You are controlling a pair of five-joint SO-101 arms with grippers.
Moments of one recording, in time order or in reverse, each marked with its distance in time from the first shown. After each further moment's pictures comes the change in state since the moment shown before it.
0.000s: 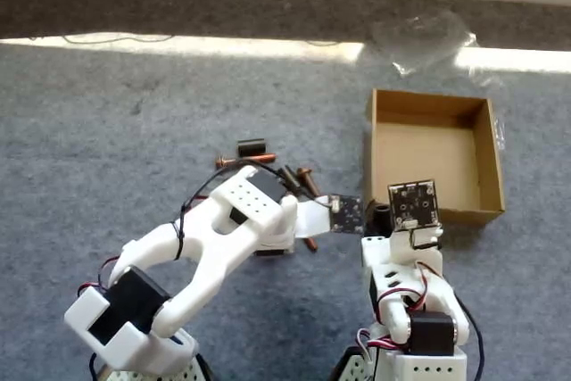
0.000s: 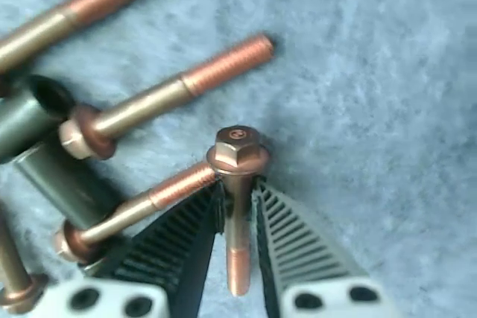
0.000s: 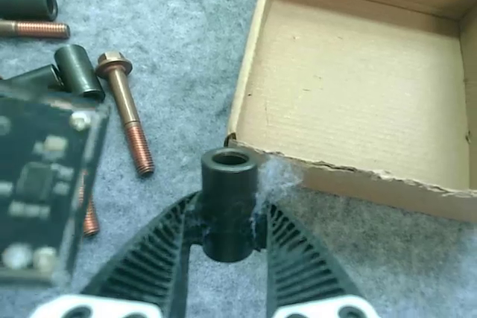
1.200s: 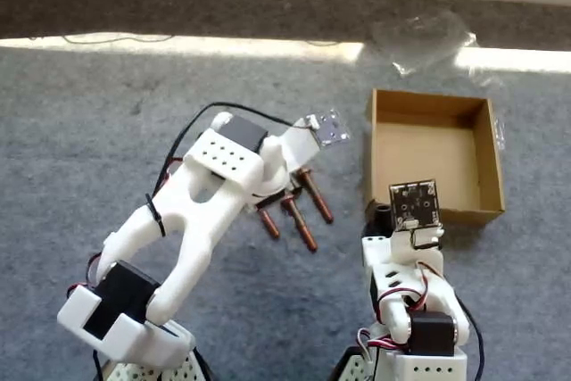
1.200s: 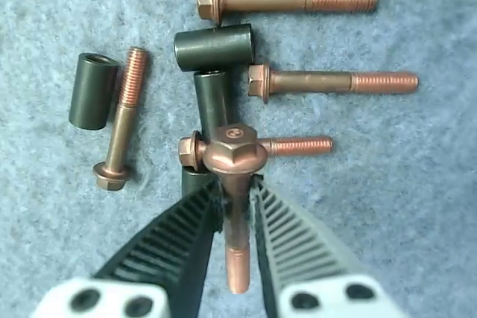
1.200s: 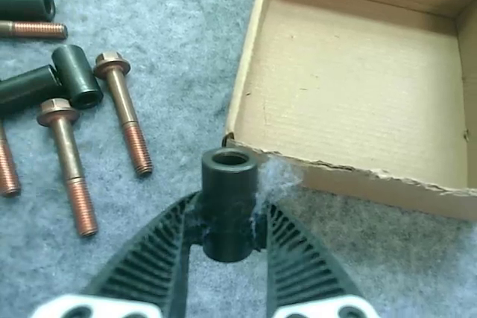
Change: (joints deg) left arm -8.7 0.1 -20.3 14.6 17.8; right arm 0.4 0.0 0.0 0.0 0.0
